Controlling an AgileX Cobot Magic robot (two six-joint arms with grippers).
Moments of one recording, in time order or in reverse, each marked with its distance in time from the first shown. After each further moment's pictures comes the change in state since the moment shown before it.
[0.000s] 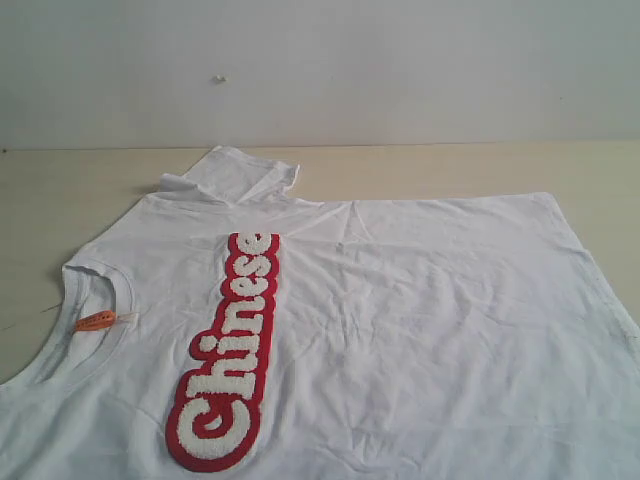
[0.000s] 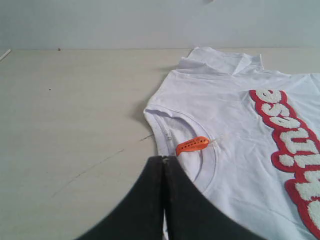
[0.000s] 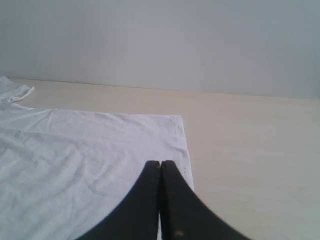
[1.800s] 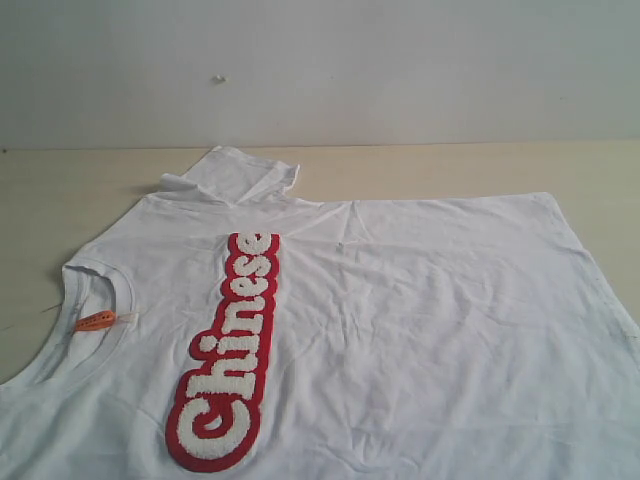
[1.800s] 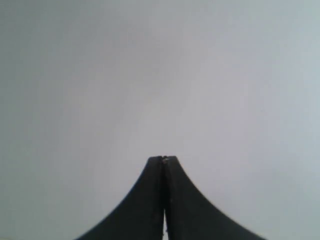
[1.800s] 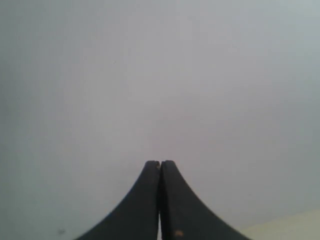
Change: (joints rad) left arm 0.000 0.000 0.002 0.094 -0.730 -0.435; right arm 0.042 0.000 0.000 0.153 -0.528 0.221
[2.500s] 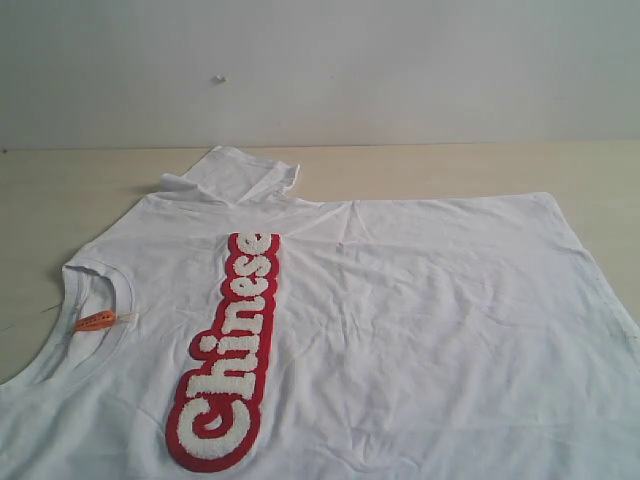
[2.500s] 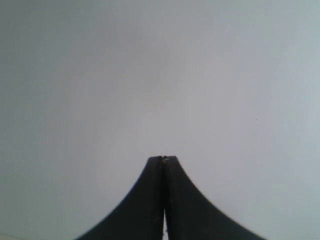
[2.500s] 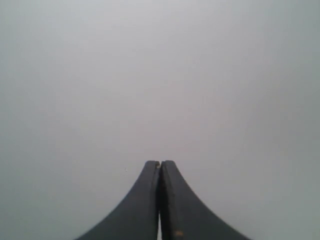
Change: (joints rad) left arm 0.000 0.000 0.000 -0.005 -0.004 -0.066; right arm 0.000 0.000 0.000 0.587 -0.205 0.230
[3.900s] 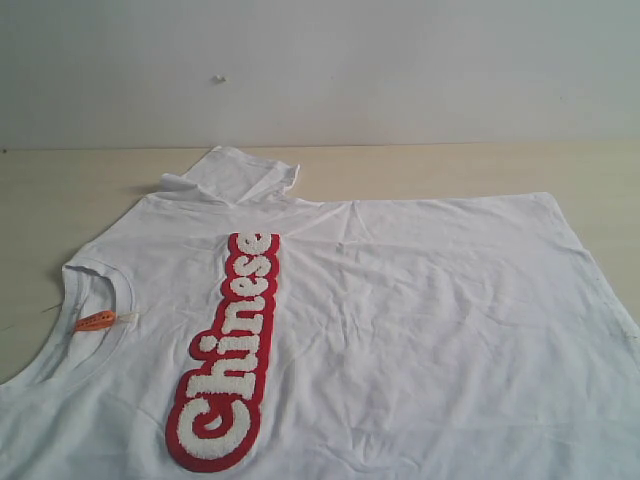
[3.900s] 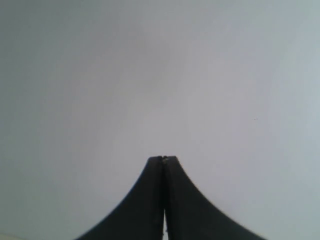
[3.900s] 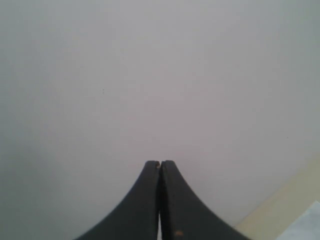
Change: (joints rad) left arm 0.000 0.000 0.000 0.004 0.000 0.000; right arm 0.000 0.000 0.000 -0.239 0.228 -0.051
